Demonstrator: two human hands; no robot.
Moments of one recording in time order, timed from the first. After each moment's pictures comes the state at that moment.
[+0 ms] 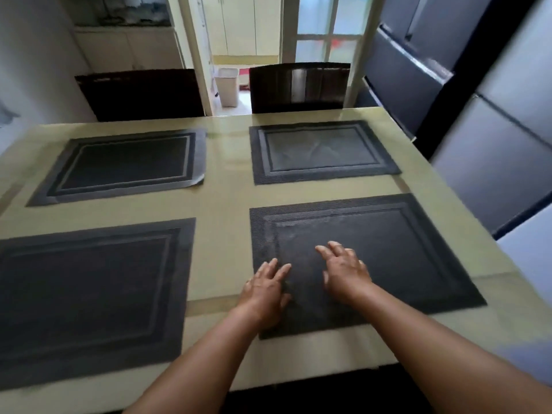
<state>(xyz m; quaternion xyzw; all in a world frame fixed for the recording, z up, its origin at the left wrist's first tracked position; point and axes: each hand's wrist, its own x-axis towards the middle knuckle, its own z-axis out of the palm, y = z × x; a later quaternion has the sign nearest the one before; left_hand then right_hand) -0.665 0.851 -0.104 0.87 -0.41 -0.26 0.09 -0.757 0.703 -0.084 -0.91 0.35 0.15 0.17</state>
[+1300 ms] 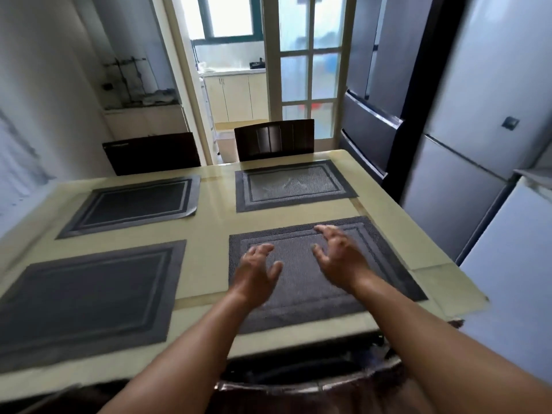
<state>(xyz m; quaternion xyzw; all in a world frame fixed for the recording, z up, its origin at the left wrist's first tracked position) -0.759 0.837 -0.015 0.87 -0.39 -0.09 0.30 -0.872 0.696 -0.001 -0.90 0.30 -0.15 0.27</state>
